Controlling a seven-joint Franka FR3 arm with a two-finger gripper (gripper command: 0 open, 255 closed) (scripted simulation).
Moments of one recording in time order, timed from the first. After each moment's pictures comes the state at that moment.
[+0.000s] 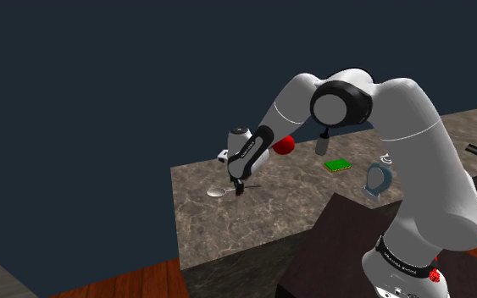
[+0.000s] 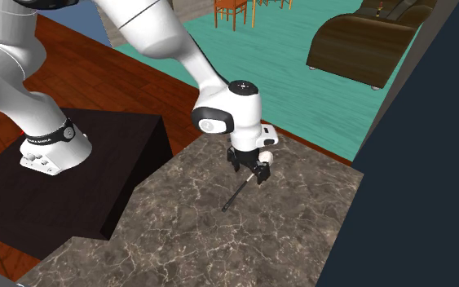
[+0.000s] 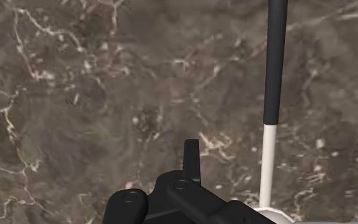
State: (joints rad) arm 0.09 0.70 -0.08 -1.94 0.04 2.74 -1.02
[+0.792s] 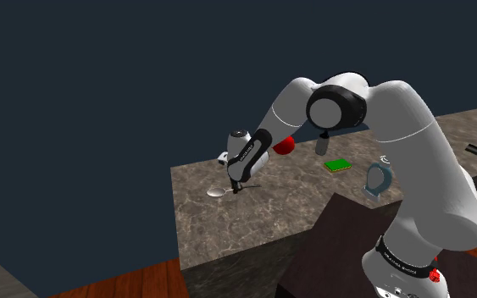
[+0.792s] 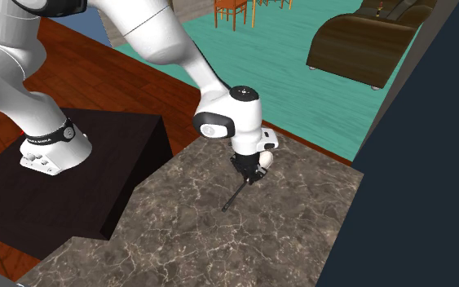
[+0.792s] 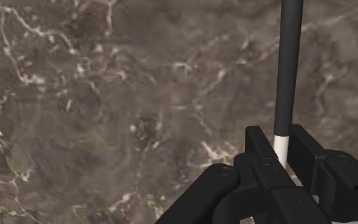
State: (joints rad) arm 0.08 0.74 -0.08 -1.92 0.04 2.76 -1.03
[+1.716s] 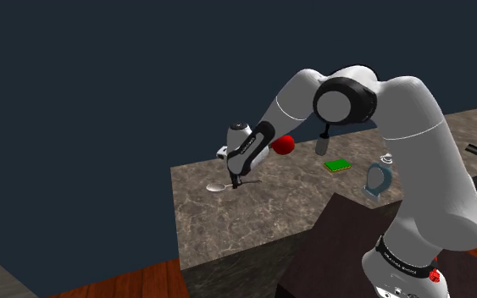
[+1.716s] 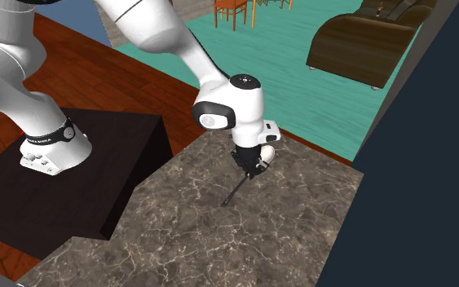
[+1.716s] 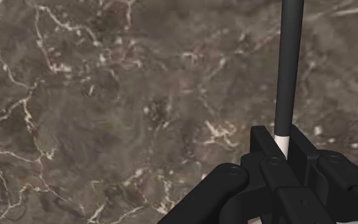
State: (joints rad) arm 0.09 0.67 -0.08 -1.94 0.04 2.71 -1.02
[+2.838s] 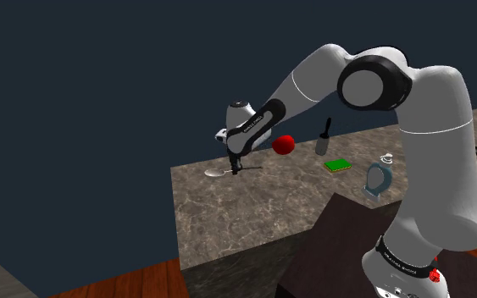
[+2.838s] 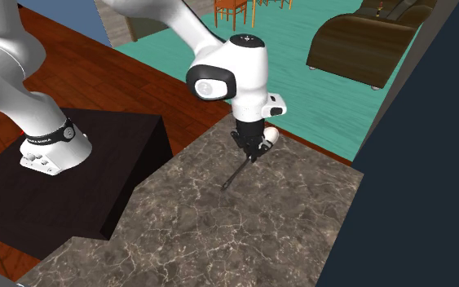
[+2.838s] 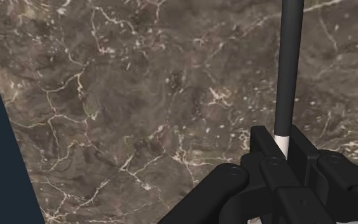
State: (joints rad) arm 0.10 0.48 -0.10 -1.97 0.02 2.56 -1.02
